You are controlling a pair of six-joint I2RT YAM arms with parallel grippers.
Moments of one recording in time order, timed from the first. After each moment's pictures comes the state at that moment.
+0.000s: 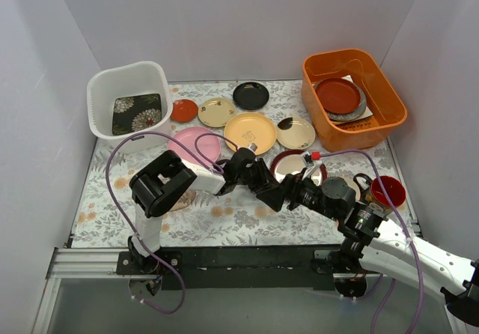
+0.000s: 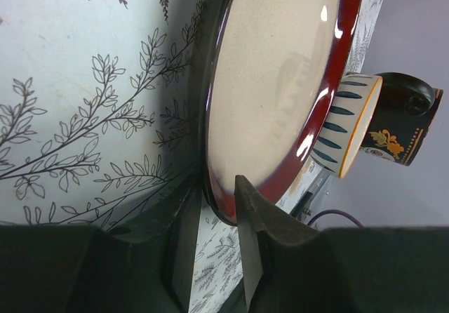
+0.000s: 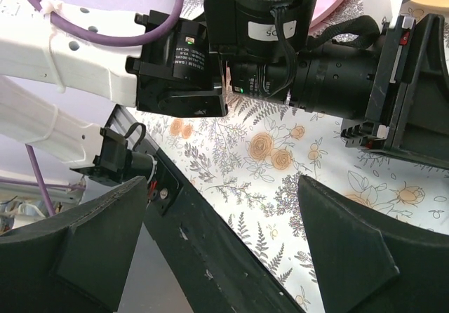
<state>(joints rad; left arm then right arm) -0.86 1.95 0.92 0.40 0.26 -1.18 0.95 0.60 0.43 -0.01 -0.05 0.75</state>
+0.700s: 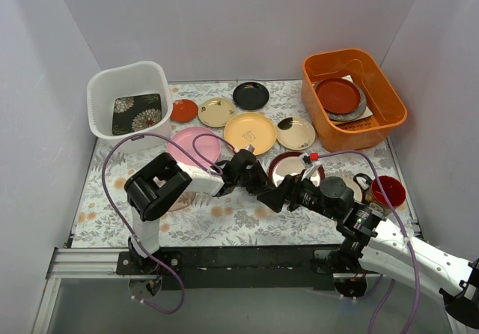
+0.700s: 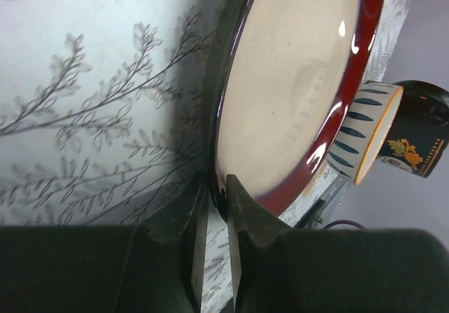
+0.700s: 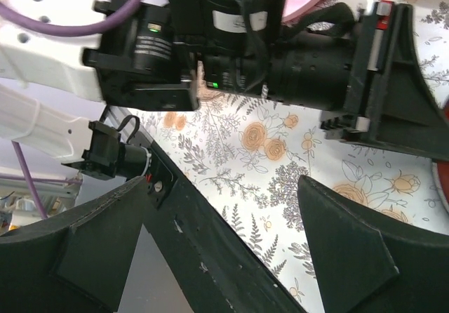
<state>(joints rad) -0.87 1.92 0.91 0.35 0.20 -1.20 0.92 0.61 0.40 -0.01 -0.09 0.76</state>
